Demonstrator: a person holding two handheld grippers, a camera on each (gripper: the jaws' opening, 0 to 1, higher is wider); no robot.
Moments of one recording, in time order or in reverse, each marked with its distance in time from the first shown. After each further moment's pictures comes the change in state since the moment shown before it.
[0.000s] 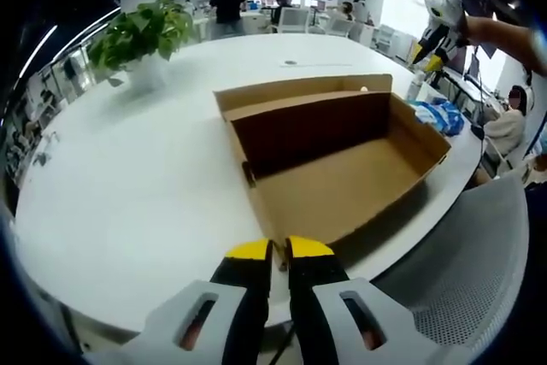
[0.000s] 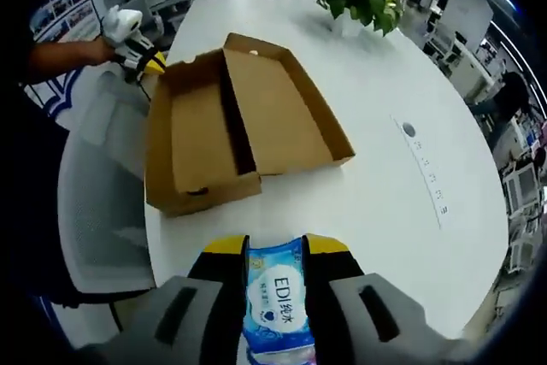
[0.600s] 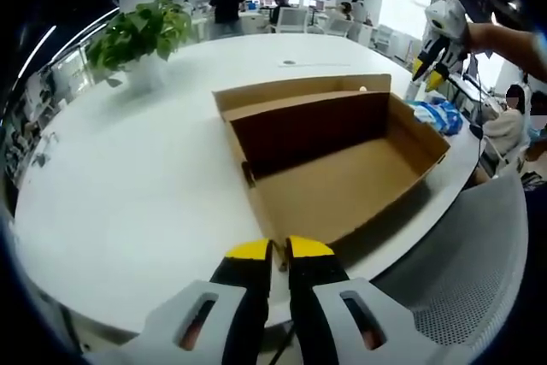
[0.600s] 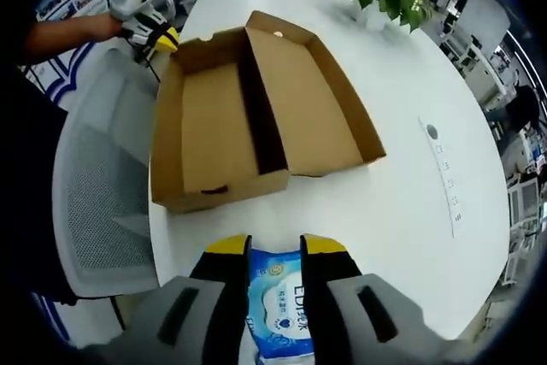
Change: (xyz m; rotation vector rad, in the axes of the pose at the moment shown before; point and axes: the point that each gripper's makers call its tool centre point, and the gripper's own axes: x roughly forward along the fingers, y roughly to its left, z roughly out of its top) left arm -0.001 -0.001 -0.001 0.001 0.000 -0.005; right arm 0.018 0.017 -0.002 -0.022 0.045 0.007
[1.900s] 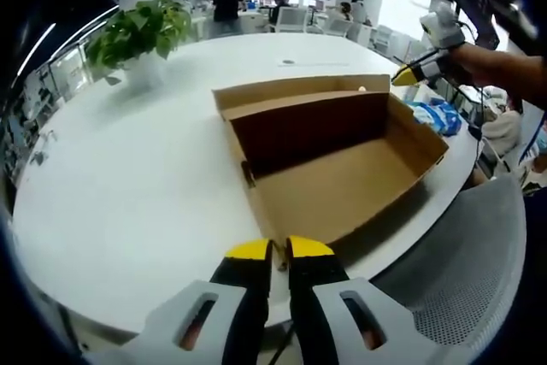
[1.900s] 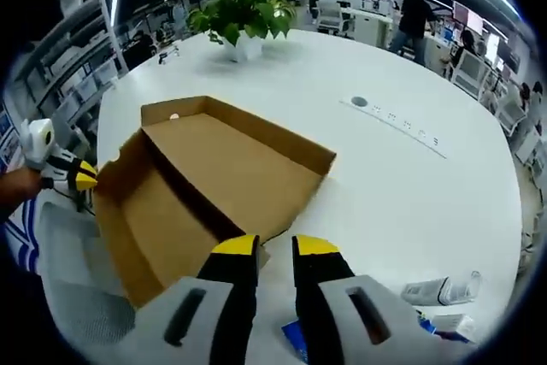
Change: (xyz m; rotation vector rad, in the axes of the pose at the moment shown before) left arm 0.001 0.000 0.001 -0.009 0.002 -0.013; right arm 0.029 -0.040 0.040 0.639 -0.319 -0.259
